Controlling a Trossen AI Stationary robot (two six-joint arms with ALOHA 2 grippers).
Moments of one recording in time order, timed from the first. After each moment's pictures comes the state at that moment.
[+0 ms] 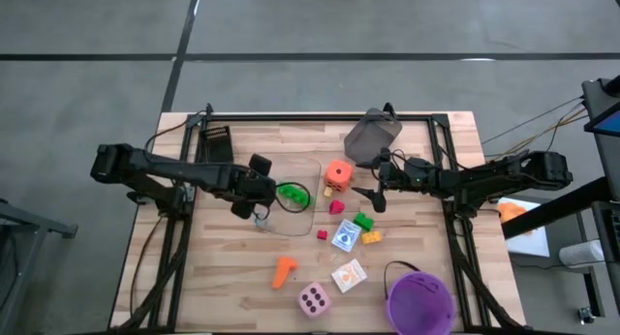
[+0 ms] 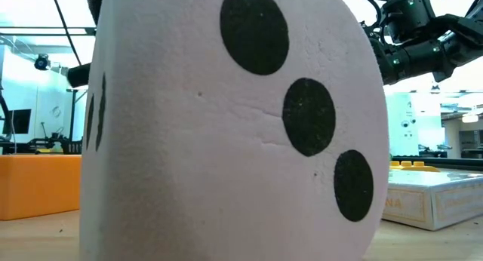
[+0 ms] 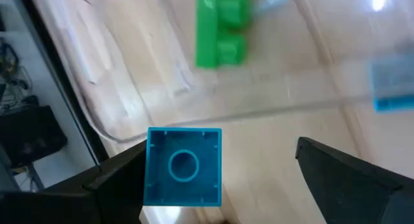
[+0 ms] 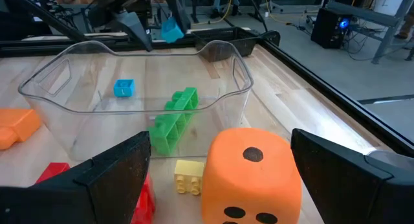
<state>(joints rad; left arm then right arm) -0.05 1.42 0.95 -0.87 -0.45 0.48 -0.16 1.19 0.26 0.70 0.04 0.02</state>
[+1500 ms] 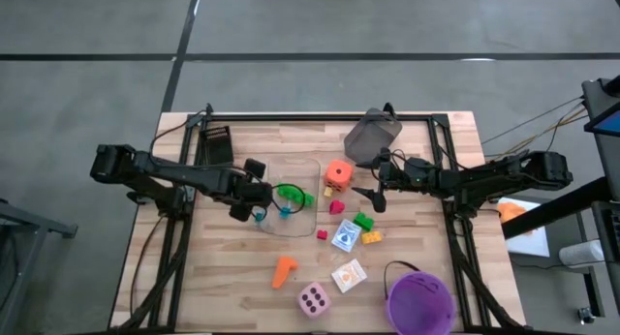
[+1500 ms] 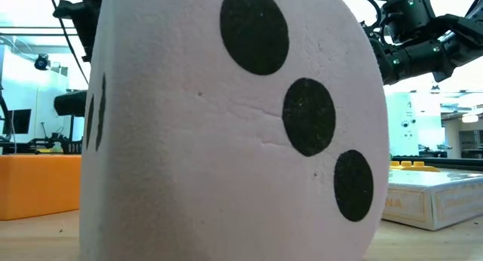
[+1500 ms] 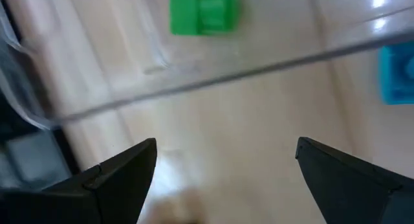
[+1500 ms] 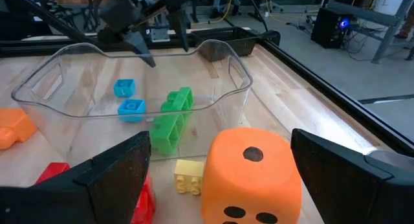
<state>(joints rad) -0.04 1.42 0.79 -0.75 -0.44 0.37 -0.16 1.19 0.26 0.70 0.04 0.02</state>
